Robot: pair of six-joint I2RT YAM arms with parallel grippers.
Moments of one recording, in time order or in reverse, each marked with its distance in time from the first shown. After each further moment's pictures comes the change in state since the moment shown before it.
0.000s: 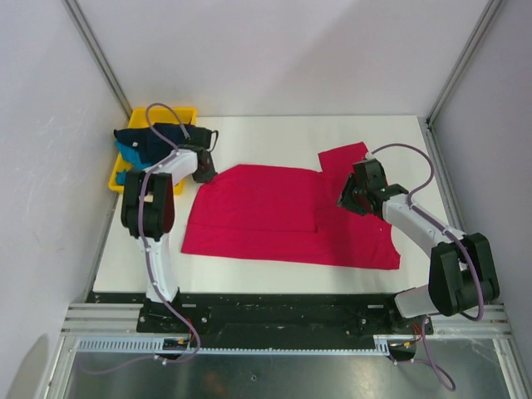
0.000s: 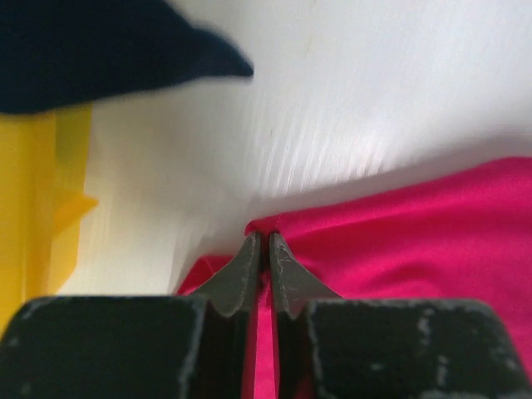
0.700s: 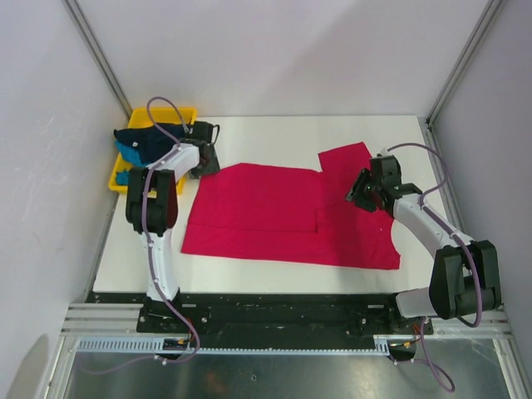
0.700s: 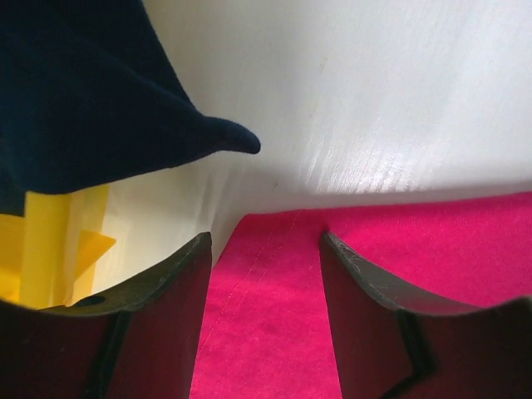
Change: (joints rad) left arm -0.001 0.029 0.080 -0.042 -0.055 -0.010; right arm -0.126 -0.035 0.000 0.008 -0.103 0.003
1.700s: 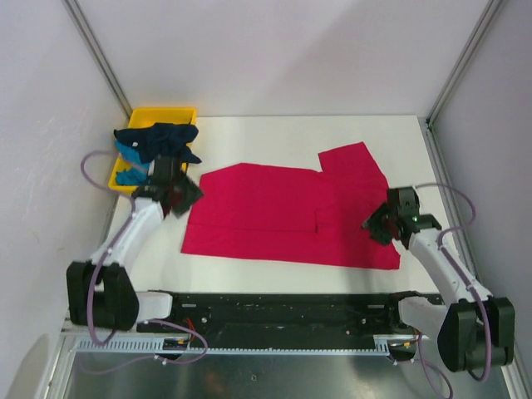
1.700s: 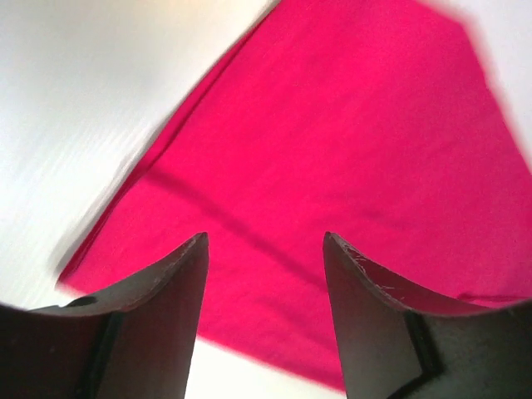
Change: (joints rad) left arm 0.044 -0.915 -0.801 -0.045 0.159 -0.457; right arm -0.088 -0.368 -0.315 -0.244 0.036 0.255
